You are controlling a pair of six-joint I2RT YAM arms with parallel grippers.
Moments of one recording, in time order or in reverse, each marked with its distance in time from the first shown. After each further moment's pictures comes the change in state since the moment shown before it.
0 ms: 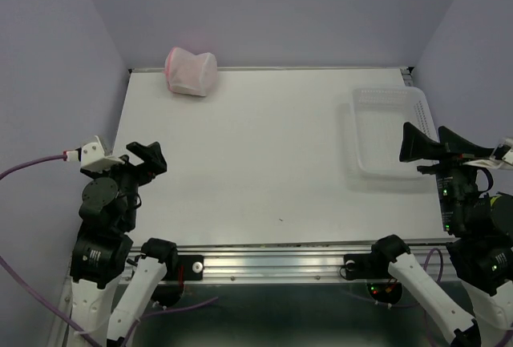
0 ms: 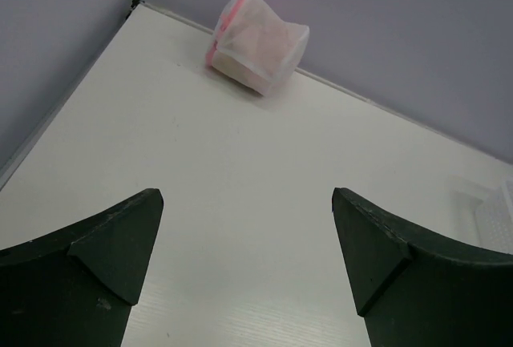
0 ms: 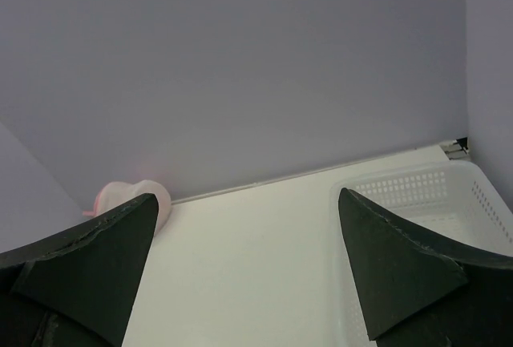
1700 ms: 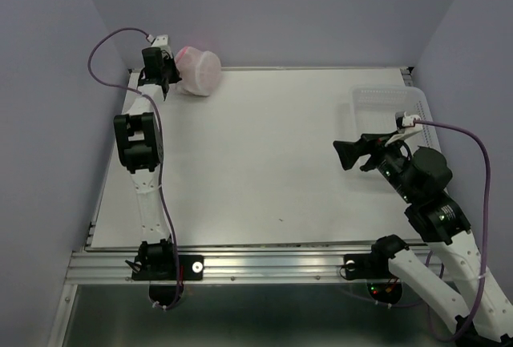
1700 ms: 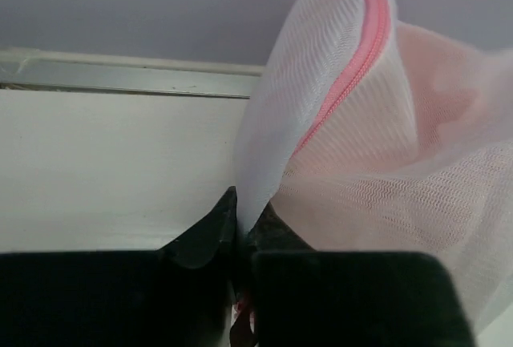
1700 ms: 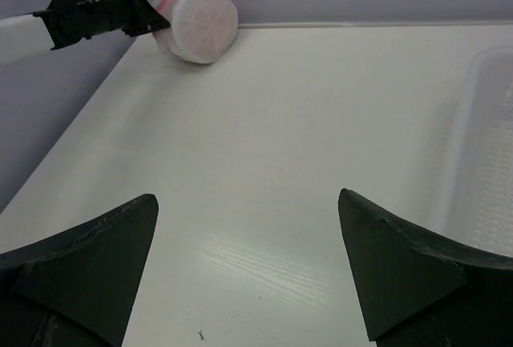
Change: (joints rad) left arm 0.318 2.024 1.064 0.610 0.521 0.296; right arm 0.000 0.199 -0.207 0.013 -0.426 0.071
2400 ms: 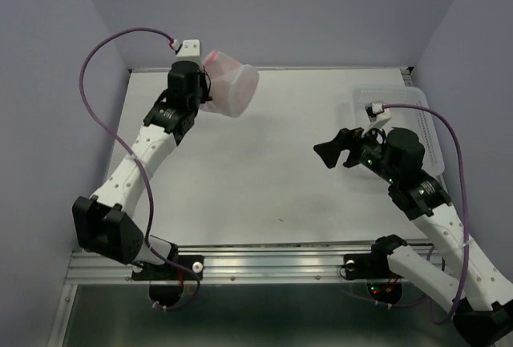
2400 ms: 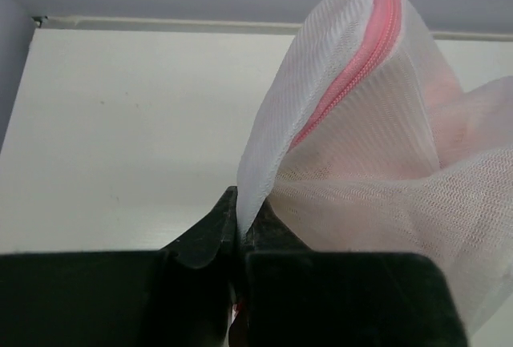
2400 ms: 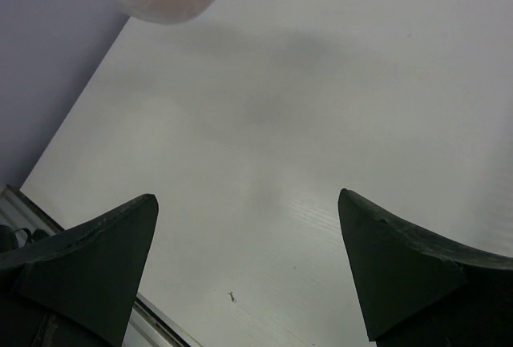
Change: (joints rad) left arm -0.367 -0.928 -0.615 -0.238 -0.449 -0.043; right arm 0.000 0.146 0.003 0.011 -0.165 0.052
